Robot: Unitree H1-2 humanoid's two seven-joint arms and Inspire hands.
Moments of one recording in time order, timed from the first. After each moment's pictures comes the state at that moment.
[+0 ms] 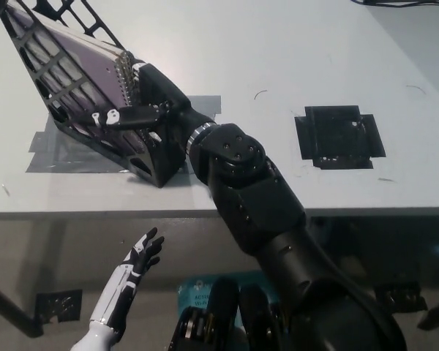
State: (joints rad) left_arm 0.00 0.14 -0.10 0.03 0.05 -0.13 -0.12; right_arm -1.04 0.26 0.06 0.82 0.11 0.06 0.18
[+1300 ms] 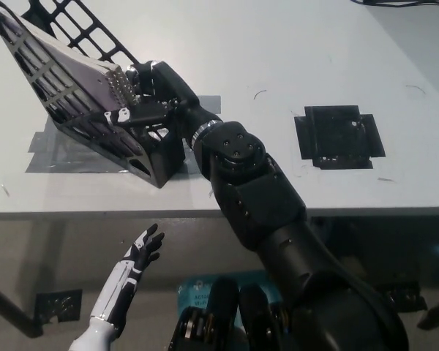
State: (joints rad) left_arm -0.01 0.14 -0.10 0.03 0.06 -0.13 -0.12; right_arm -1.06 0.25 0.05 0.88 0.06 0.05 0.08
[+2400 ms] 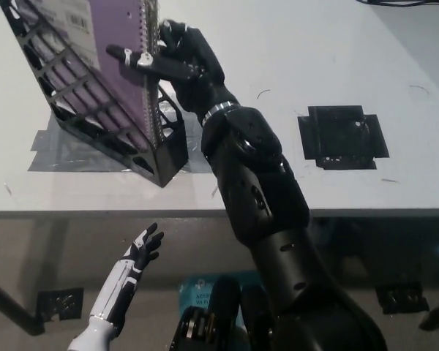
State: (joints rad) left_arm -0.02 0.15 -0.10 0.03 0.07 -0.13 -0.12; right_arm -1.04 0.32 -0.16 0.67 0.23 0.12 0.04
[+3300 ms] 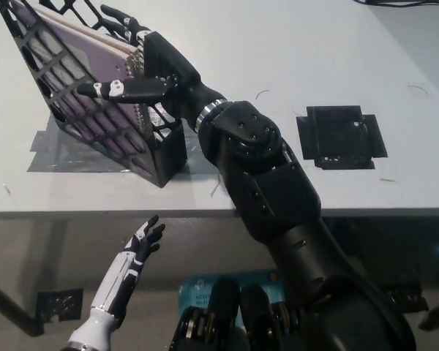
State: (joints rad) left_arm -0.05 0.15 -0.10 0.03 0.07 -0.12 -0.12; right_arm -1.04 0.23 0.08 0.66 0.17 0.16 0.18
